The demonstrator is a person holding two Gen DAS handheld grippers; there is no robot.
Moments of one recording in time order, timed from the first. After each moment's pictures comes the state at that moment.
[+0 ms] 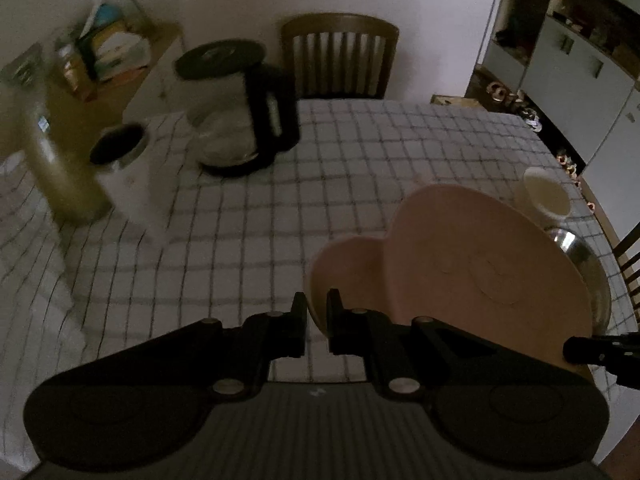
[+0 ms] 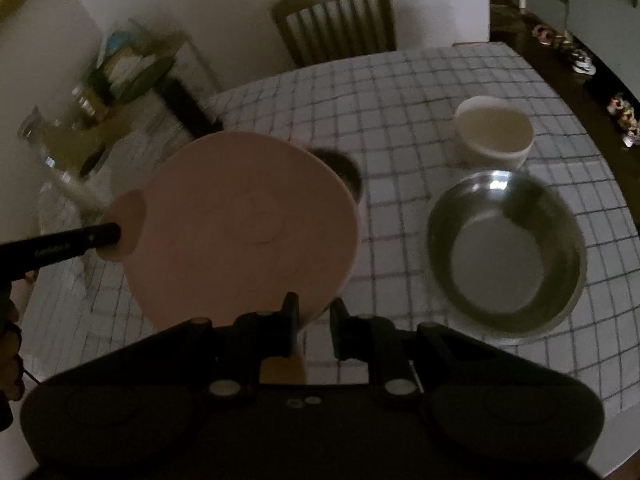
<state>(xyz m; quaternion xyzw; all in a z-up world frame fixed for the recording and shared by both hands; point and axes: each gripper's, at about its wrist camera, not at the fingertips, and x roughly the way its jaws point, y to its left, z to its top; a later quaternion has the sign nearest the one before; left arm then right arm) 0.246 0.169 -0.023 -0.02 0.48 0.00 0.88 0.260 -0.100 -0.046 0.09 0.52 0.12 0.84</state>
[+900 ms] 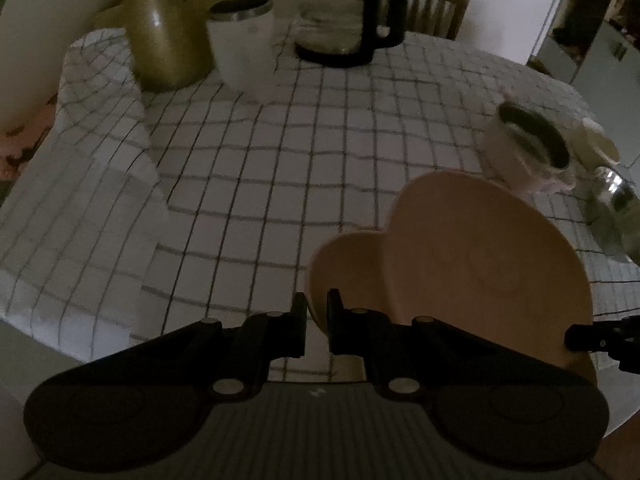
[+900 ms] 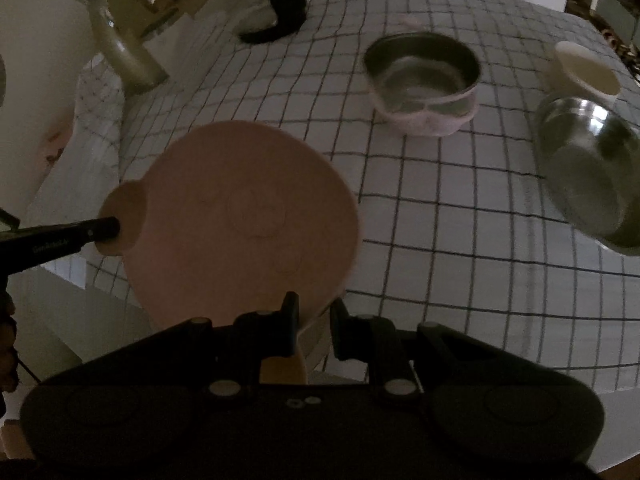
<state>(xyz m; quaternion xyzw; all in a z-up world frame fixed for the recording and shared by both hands) 0.128 0.243 -0.087 -0.06 0.52 0.07 0.85 0.190 -0.019 -0.102 0.02 0.57 0.20 0.80</state>
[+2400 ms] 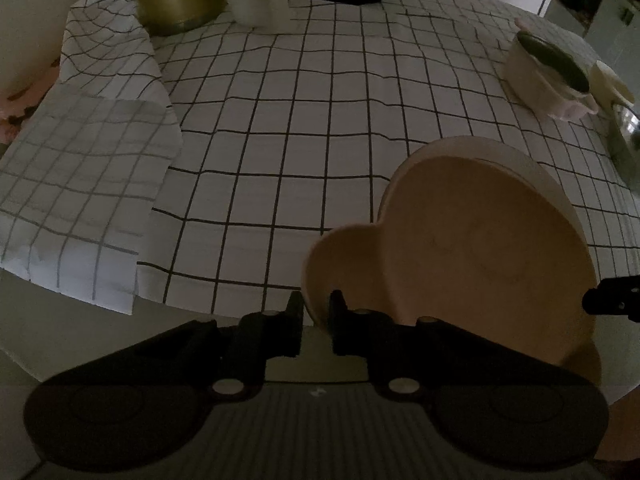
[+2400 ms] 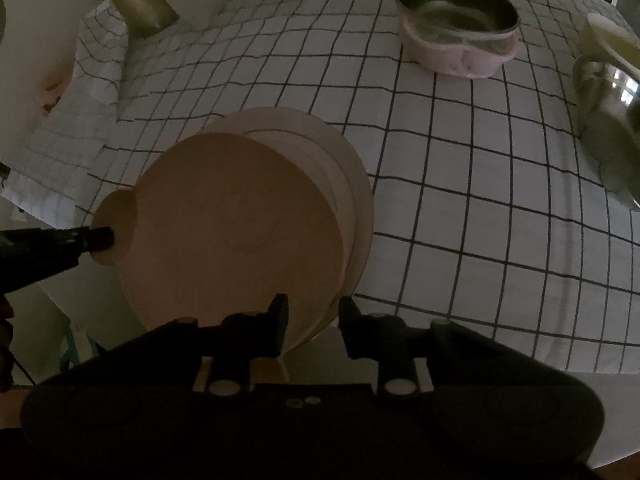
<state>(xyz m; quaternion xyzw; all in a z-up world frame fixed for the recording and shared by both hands) 0.091 0.249 -0.126 -0.04 0.57 0.07 0.82 0.174 -0.003 -0.130 -0.01 0.61 0.21 0.77</state>
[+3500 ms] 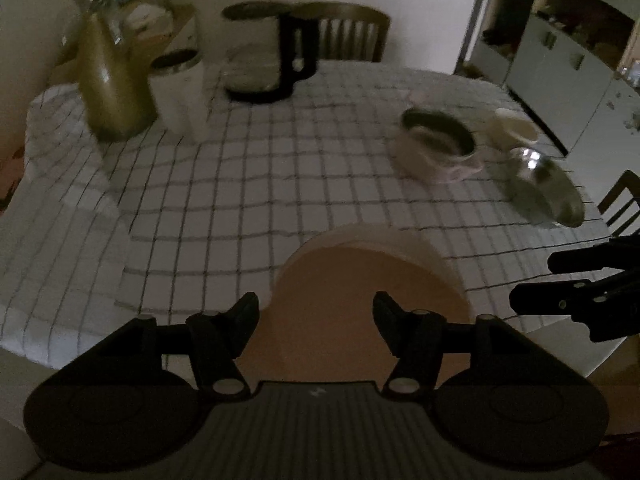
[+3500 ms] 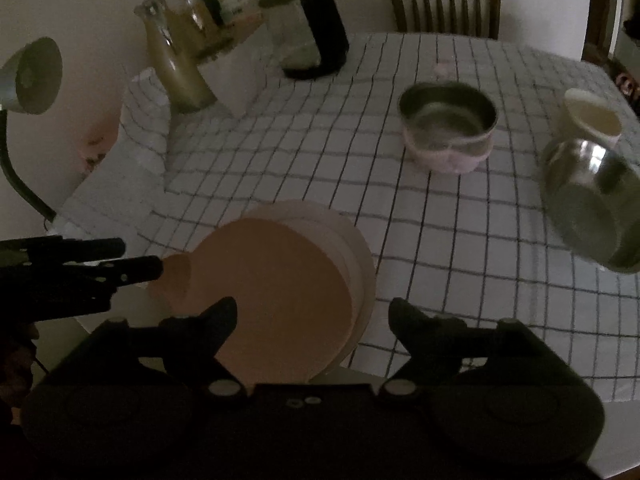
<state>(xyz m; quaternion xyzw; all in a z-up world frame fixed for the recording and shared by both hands) 0.081 0.196 -0.038 -0.03 0.47 -0.03 0.88 0.152 -0.025 -0.056 0.01 0.50 0.24 0.83</state>
